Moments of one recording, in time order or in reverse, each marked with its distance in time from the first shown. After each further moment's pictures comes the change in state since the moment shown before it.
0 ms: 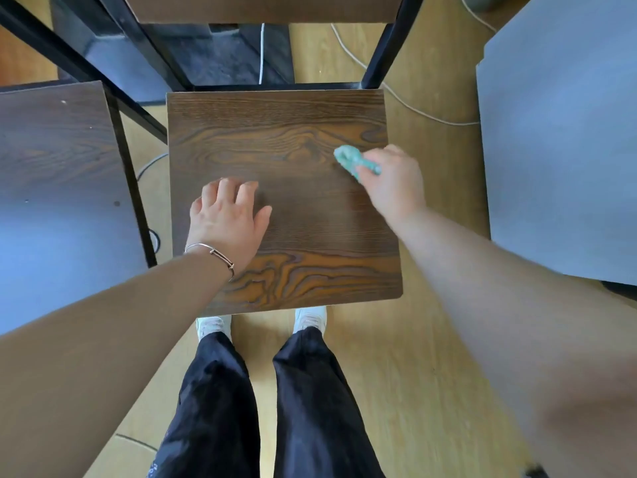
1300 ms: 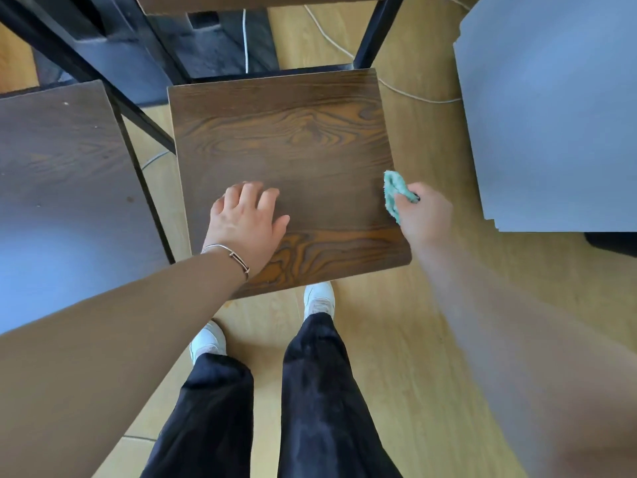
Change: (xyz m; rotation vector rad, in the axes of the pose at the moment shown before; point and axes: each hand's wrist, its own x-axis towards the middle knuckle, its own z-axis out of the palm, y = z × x) left_hand -0.029 -0.015 0.001 0.088 -0.054 0.211; right_hand -0.100 0.016 -0.003 0.133 0.098 0.509
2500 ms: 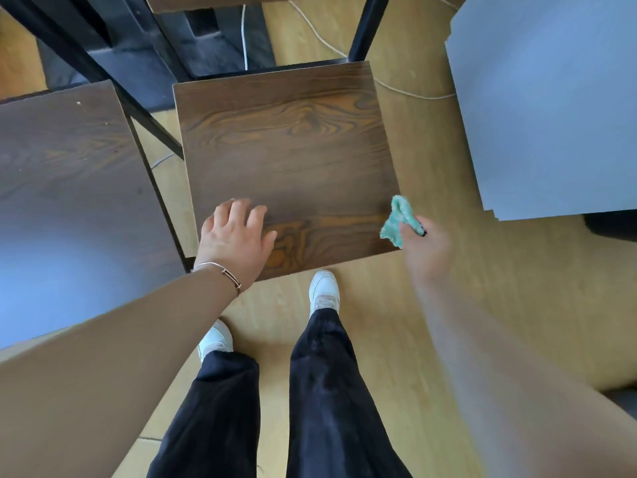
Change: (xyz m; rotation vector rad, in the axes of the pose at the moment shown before) left_hand -0.048 -0.015 0.016 0.034 -0.028 -0.025; right_hand -0.081 0.040 0.004 0.315 0.039 0.166
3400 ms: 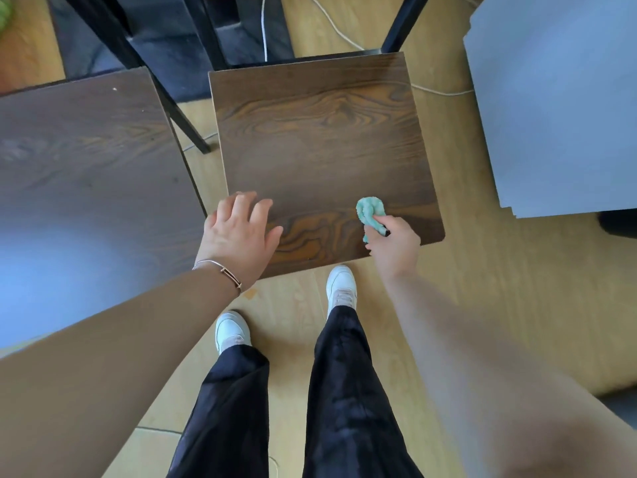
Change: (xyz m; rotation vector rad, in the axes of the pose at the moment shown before) left_hand -0.015 -0.053 0.002 -0.075 0.061 0.046; right_hand -0.052 -0.026 0.084 -0.086 -0.097 -0.104
